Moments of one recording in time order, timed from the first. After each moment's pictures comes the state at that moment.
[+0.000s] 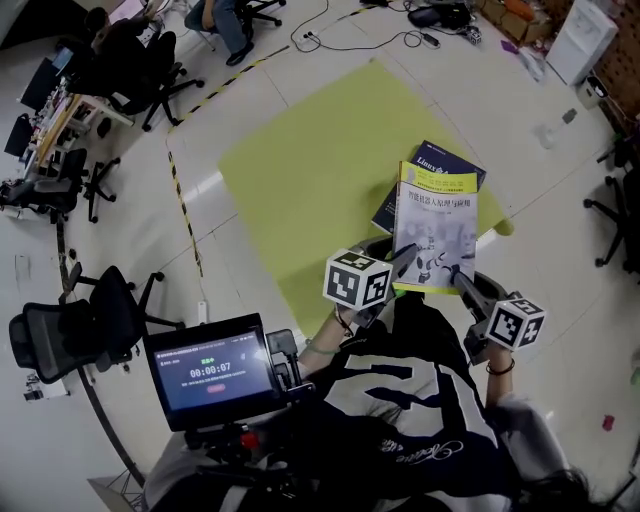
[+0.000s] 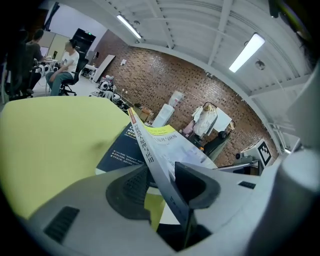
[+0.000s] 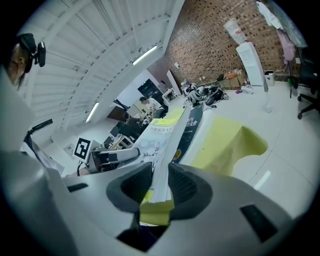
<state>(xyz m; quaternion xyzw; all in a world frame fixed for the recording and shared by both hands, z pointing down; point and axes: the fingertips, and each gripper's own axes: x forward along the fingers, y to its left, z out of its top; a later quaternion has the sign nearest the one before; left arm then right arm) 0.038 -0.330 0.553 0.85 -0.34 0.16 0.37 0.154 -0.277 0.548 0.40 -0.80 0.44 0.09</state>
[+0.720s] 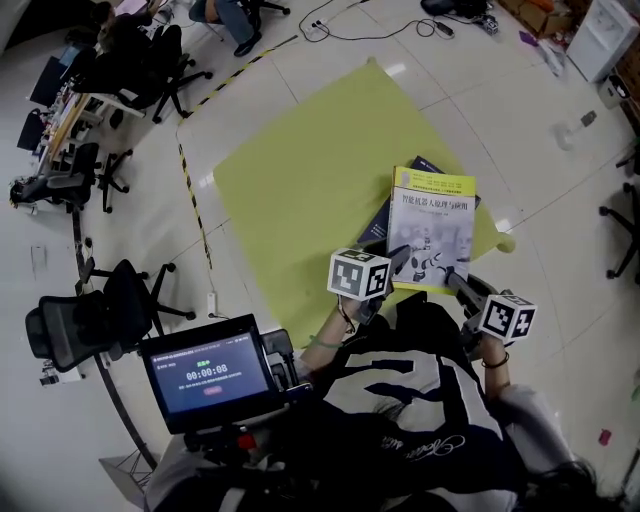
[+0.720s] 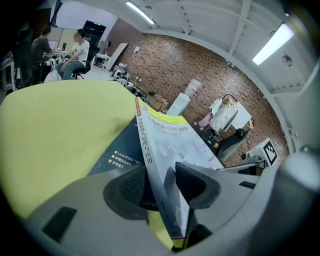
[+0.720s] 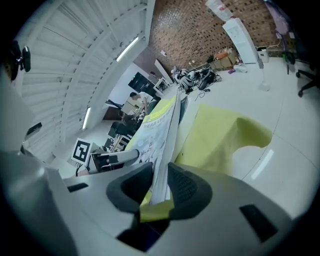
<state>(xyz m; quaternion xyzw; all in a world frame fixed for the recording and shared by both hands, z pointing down) 0.055 -0.395 0.614 0.79 -0.39 0.22 0.43 0.183 -0.345 0.605 0.37 -0.76 0.53 0.09</state>
